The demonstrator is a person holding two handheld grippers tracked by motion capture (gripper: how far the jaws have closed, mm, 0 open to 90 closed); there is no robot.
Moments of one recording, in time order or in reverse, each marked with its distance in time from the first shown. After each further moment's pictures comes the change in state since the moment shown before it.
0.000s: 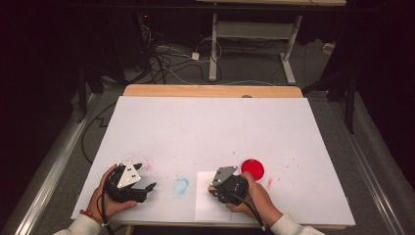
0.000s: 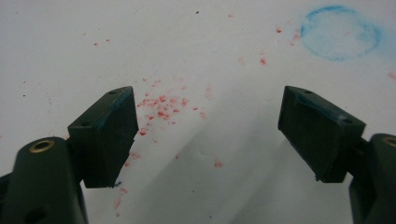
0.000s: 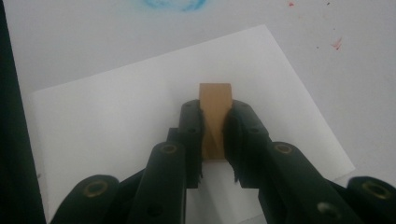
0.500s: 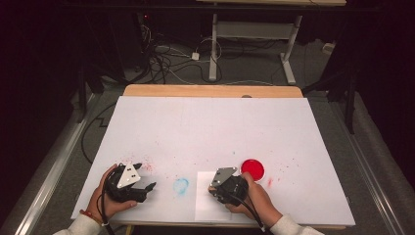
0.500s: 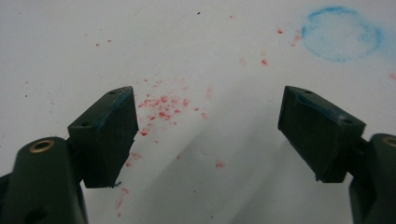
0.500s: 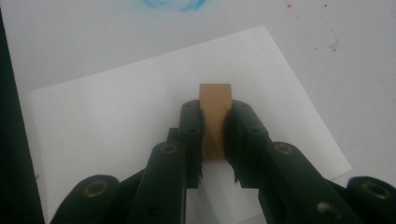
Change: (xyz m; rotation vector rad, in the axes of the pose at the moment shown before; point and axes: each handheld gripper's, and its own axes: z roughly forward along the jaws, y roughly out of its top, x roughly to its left) left arm 0.000 0.000 0.000 -0.003 0.002 -0.005; right arm 0.004 0.002 -0.001 0.009 -0.025 -0.013
